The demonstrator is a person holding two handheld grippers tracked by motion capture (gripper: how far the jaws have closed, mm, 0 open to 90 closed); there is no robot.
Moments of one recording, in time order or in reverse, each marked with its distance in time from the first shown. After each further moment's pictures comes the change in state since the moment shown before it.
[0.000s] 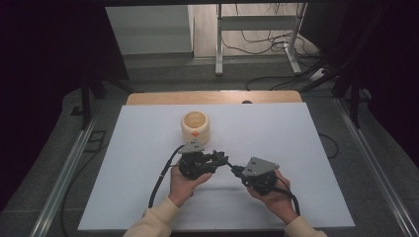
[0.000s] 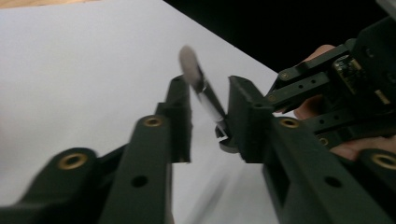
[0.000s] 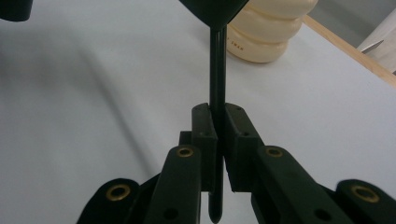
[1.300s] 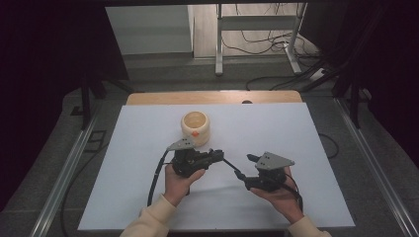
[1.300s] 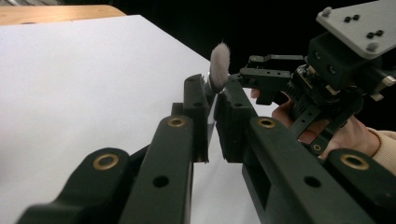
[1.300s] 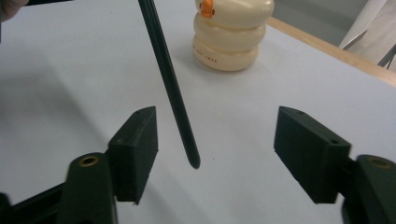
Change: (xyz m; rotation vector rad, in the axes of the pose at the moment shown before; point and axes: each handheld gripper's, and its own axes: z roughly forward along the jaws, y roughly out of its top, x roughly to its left) left arm 0.003 0.008 -0.021 -0.066 -0.071 -0.019; right arm -0.016 -0.007 -0.017 -0.078 -0.033 0.165
